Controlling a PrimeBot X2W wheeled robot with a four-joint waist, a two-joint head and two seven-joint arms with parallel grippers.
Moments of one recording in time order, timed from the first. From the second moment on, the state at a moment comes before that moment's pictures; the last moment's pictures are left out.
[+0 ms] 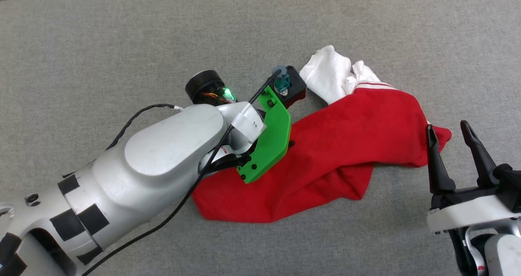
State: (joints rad) left arm -1.12 0.40 -1.25 0.26 -0.96 -0.13 0.63; right arm -0.06 -0.14 -0.01 -0.08 0.21 0.13 -0.19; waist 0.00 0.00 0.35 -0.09
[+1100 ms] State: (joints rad) left arm -1.11 0.57 -1.27 0.34 -0.81 -0.13 0.34; right arm -0.11 -0.16 -0.01 0.02 0.19 0.13 -0.23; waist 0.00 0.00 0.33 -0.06
